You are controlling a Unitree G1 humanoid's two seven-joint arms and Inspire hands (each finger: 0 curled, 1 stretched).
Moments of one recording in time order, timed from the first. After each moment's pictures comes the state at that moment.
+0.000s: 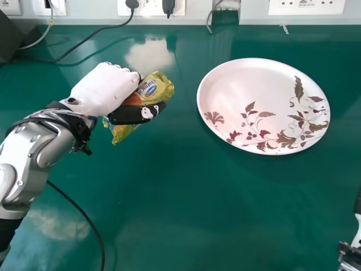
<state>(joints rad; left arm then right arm) -0.51 0.70 -0.19 -0.19 0.82 -0.11 -0.38 0.37 0.08 -0.23 -0.43 0.93 -0.51 0.24</state>
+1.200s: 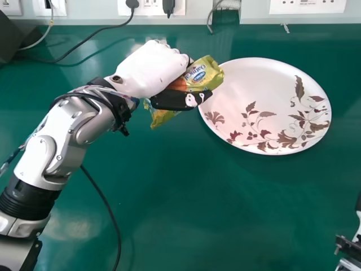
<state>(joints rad) -0.74 0.52 -0.31 -0.06 0.88 -0.18 -0.39 0.37 0.08 -0.19 -0.47 0.82 -0.55 0.11</state>
